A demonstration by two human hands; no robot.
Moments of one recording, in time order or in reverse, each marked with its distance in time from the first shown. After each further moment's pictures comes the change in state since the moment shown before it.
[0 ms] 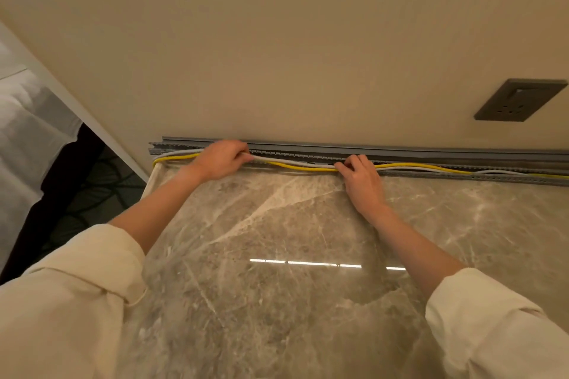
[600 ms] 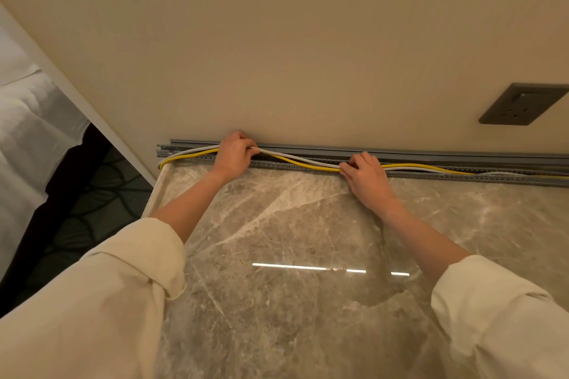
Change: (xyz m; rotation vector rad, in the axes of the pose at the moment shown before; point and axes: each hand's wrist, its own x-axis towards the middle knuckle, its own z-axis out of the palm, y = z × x) left_hand 0.016 0.001 0.021 -0.136 0.274 -0.151; right_hand 0.011 0.006 -0.009 -0.069 0.027 -0.112
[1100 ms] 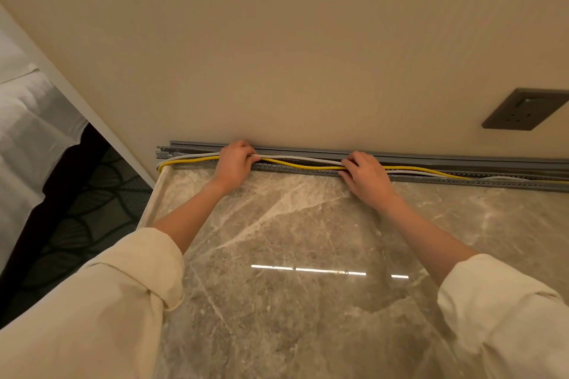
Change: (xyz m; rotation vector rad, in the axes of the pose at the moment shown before) left_hand -0.007 -0.008 0.012 -0.043 0.031 0.014; right_hand 0.014 0.003 -0.002 0.055 -0.010 -0.018
